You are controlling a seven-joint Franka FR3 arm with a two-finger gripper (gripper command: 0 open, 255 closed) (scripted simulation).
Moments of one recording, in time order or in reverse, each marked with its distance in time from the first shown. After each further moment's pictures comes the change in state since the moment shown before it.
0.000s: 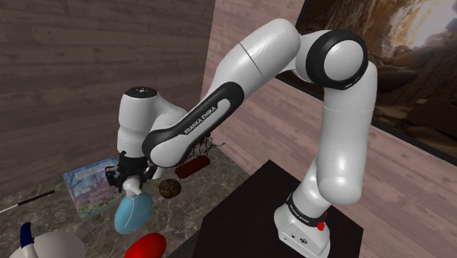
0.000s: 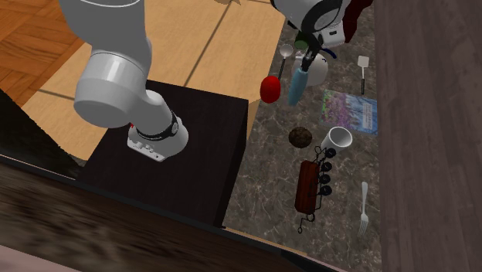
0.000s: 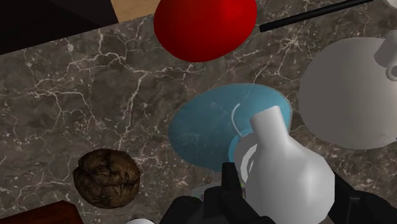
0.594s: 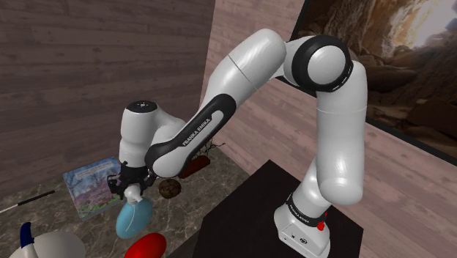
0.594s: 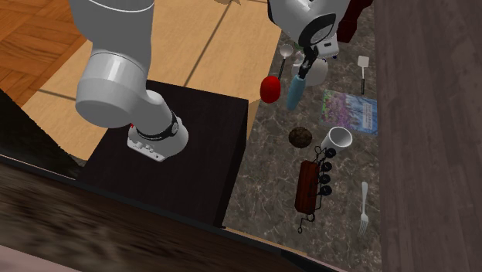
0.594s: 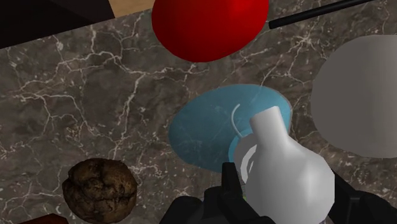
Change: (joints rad) arm 0.031 0.078 -0.041 0.000 -0.051 0.075 0.029
